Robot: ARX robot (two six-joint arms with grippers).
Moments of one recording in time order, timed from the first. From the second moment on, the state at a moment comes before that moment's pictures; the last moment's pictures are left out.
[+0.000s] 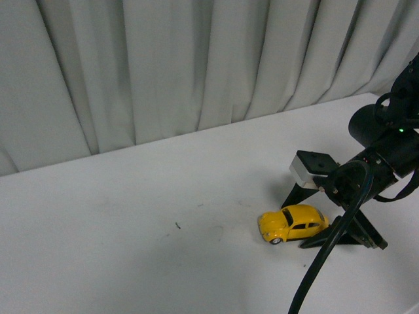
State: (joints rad) left arm 0.00 0.00 0.01 0.00 0.00 0.00; right arm -0.45 2.20 1.09 -0.55 -0.75 -1.75
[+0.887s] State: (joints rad) left arm 0.00 0.00 0.01 0.00 0.00 0.00; right arm -0.45 2.19 1.09 -0.50 -0.76 -1.74
